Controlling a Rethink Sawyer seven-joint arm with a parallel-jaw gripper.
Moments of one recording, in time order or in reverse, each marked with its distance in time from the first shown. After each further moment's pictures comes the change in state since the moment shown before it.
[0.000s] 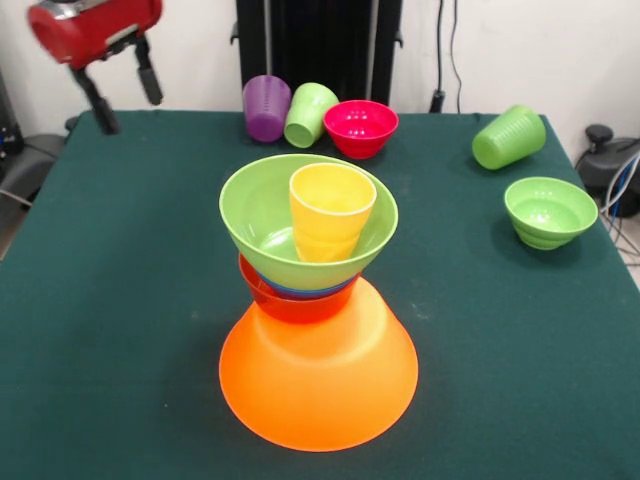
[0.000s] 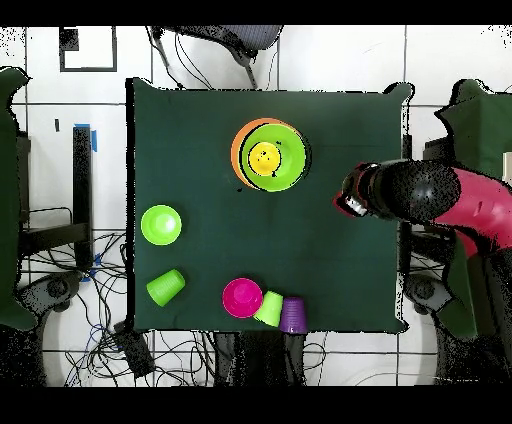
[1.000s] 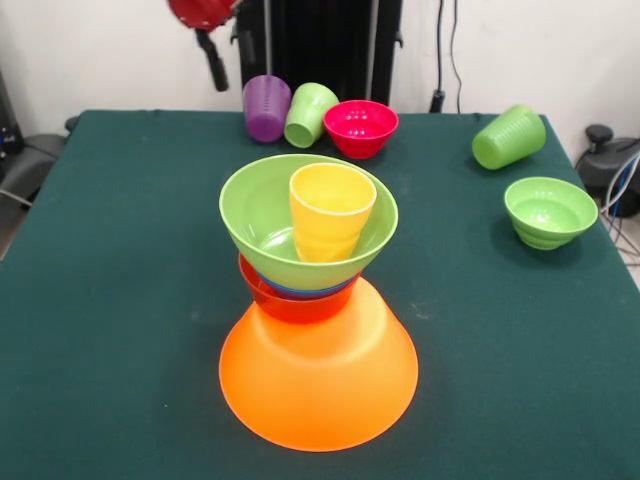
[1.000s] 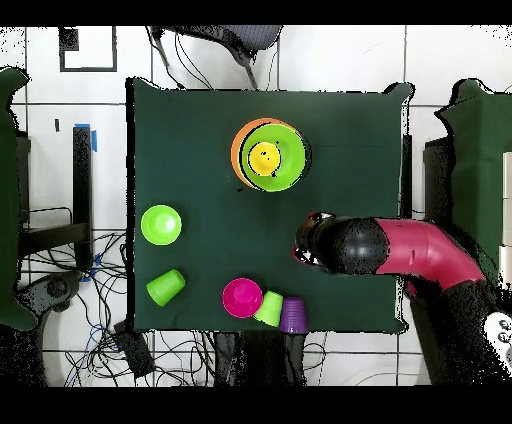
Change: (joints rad) arm 0.039 -0.155 0.002 0.356 -0.019 -0.190 0.000
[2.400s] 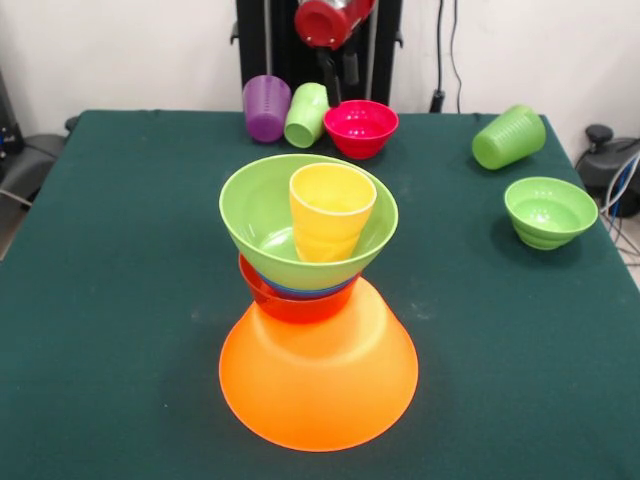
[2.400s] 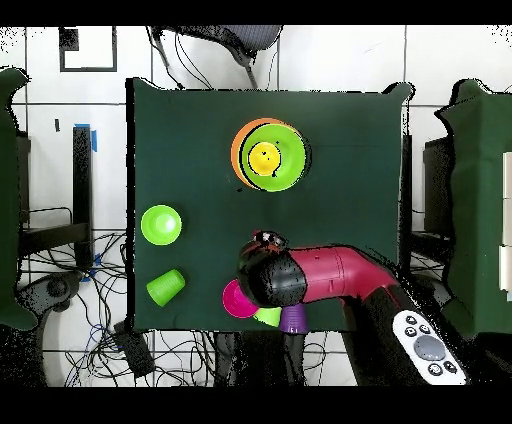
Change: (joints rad) arm 0.196 0.001 -0.109 0.166 0.001 -0.308 0.124
